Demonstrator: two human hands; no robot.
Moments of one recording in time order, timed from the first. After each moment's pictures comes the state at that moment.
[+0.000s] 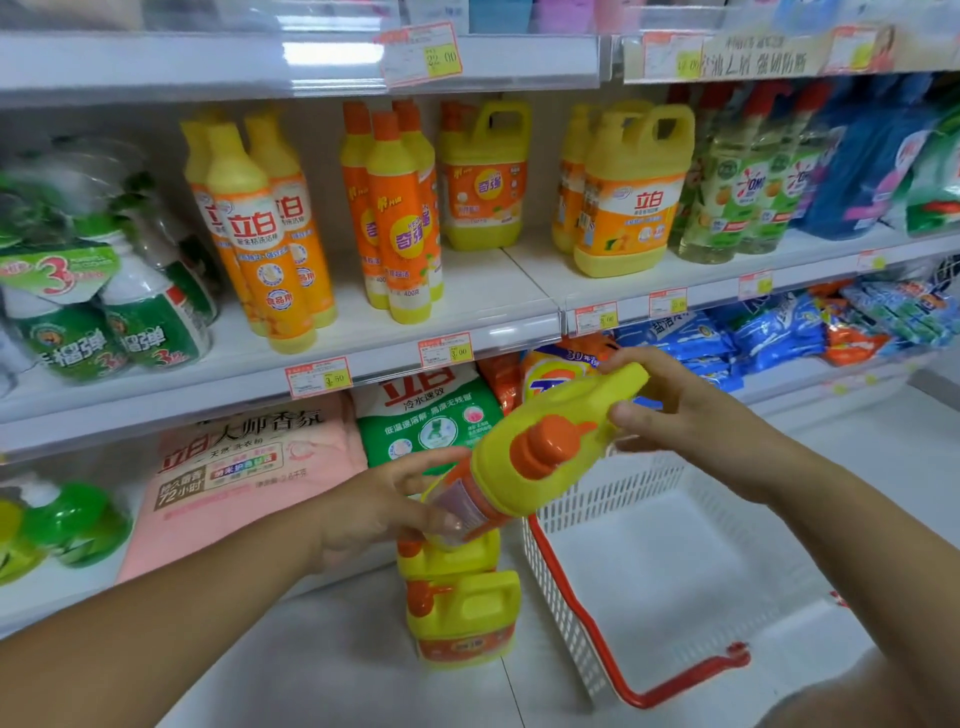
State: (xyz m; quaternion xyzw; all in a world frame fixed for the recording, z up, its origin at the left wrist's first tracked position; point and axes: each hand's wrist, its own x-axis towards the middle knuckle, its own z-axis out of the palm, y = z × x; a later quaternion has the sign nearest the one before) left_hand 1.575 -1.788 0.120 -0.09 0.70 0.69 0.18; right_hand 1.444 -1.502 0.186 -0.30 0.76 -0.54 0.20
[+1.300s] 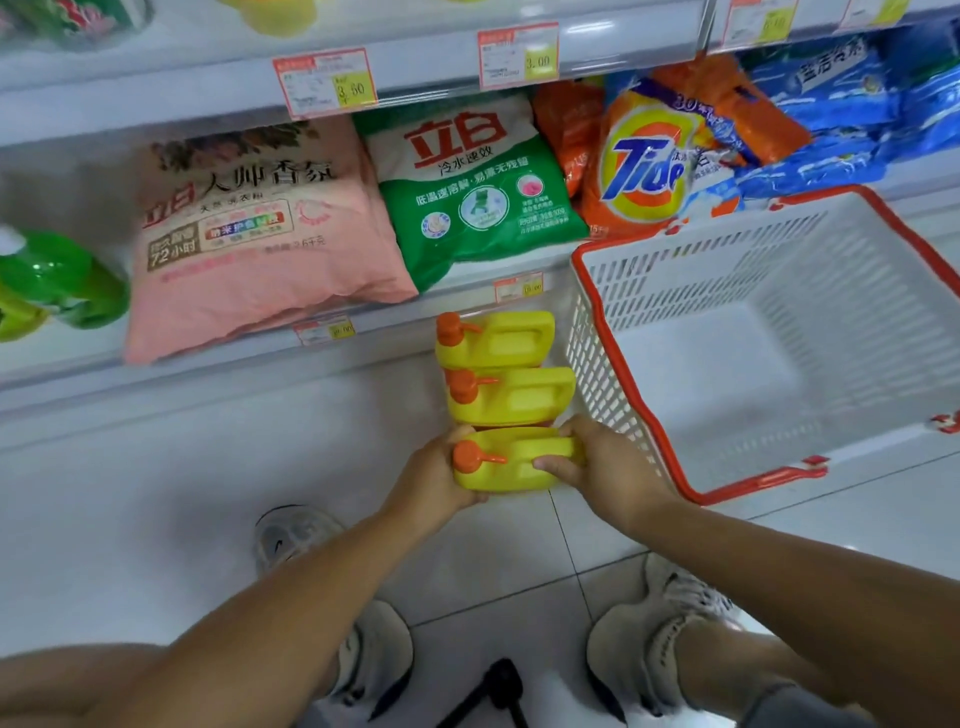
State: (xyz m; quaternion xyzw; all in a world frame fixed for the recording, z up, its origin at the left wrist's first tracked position) left_hand 1.665 -1.753 -0.113 -0.19 0.84 0.51 0.08; right_hand 1.558 -1.559 -0.059 -0.22 0.89 -0.28 0.28
